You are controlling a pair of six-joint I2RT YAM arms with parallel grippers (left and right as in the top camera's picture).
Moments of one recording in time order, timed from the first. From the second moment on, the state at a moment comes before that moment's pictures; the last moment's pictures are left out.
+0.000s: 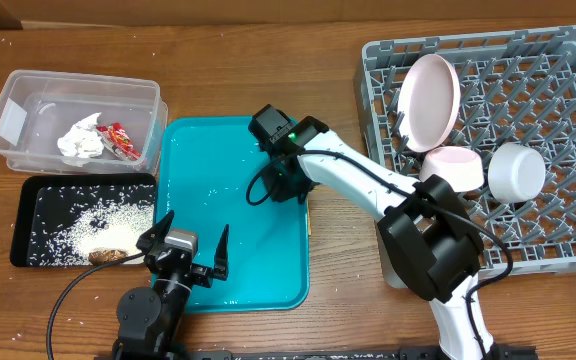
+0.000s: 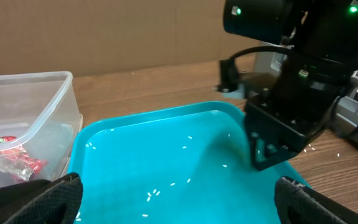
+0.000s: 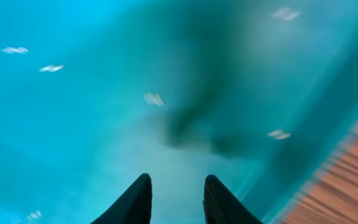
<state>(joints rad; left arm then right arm) -0.14 0.02 0.07 -0.21 0.12 0.02 0.71 2.18 1.69 -0.94 -0.07 0.31</state>
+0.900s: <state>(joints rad) -0.14 0.02 0.07 -0.21 0.12 0.02 0.65 2.23 1.69 -0.93 -0.12 0.34</state>
